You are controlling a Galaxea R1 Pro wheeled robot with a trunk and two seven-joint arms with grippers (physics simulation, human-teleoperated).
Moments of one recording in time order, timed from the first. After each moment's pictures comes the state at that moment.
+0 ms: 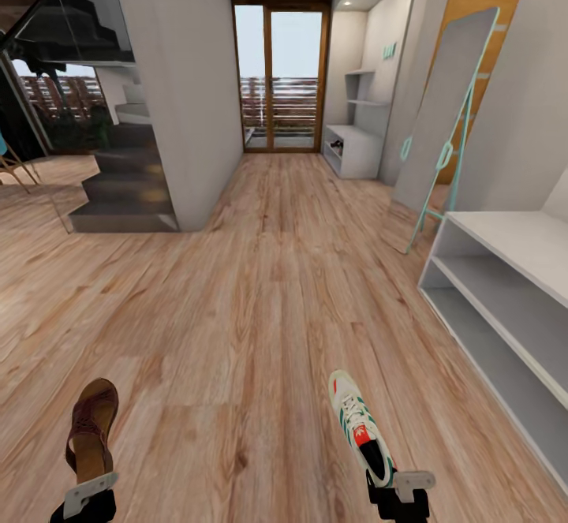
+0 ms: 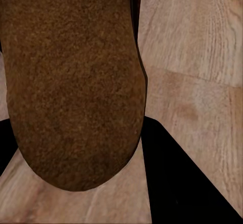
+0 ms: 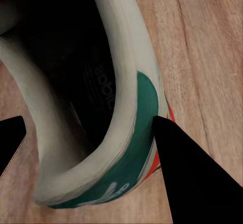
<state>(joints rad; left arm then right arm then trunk) -0.23 0.14 0.51 -0.49 -0.01 -0.38 -0.23 -0.38 -0.05 0.48 -0.17 -0.38 -0.61 -0.11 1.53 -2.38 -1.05</state>
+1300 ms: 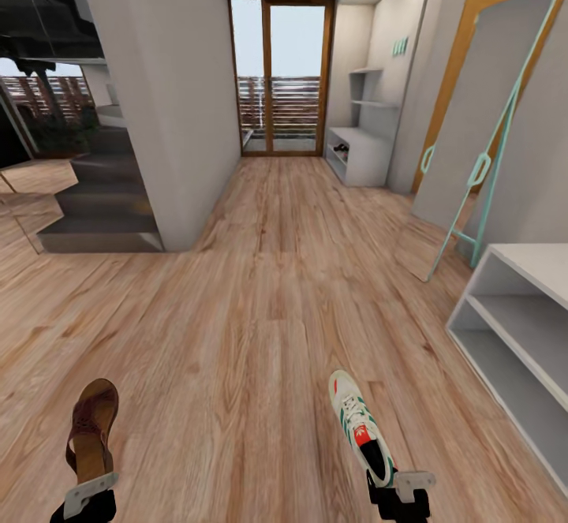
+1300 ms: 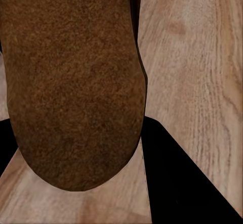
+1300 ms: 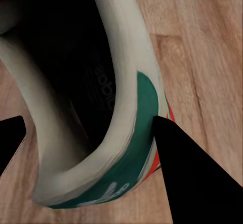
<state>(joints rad) -0.23 0.14 0.51 -0.49 -0.01 -0.38 -0.23 -0.38 -0.05 0.48 -0.17 -0.38 -0.61 -0.11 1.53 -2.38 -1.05</state>
